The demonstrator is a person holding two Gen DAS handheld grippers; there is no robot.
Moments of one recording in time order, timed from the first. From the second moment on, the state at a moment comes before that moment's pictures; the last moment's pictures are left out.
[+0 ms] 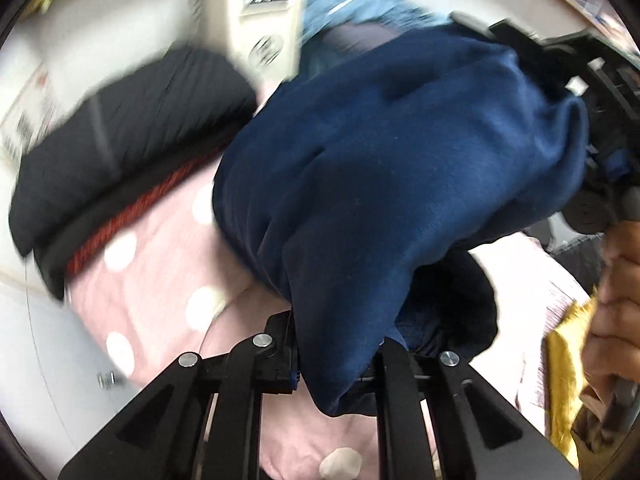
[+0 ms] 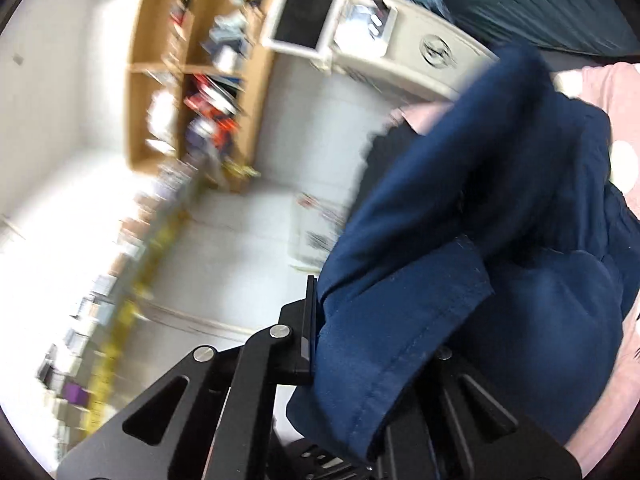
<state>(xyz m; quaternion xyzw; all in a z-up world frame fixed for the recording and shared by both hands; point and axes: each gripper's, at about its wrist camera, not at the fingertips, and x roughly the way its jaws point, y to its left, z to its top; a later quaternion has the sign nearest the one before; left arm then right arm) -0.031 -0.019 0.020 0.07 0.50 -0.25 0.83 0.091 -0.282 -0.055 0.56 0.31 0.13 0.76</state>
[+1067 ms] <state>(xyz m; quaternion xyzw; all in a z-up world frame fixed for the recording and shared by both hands) -0.071 -0.164 0.262 0.20 0.27 -0.46 0.82 -0.054 -0.386 0.221 0.26 0.23 -0.14 0.93</state>
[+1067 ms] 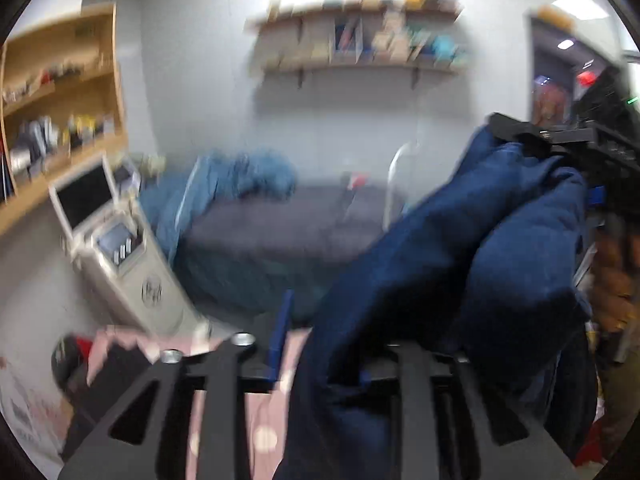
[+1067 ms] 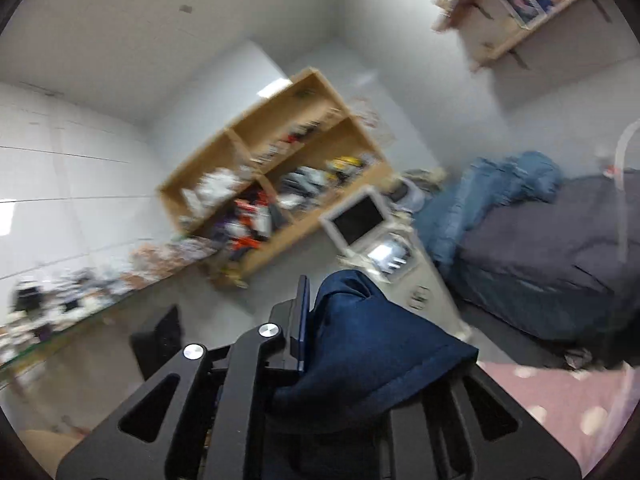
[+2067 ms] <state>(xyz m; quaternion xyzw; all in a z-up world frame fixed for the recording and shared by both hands) -0.199 -0.175 -0.088 0.35 0.50 -0.40 0.68 -0.295 -0.382 -0.113 0.36 0.49 -0.39 0.69</state>
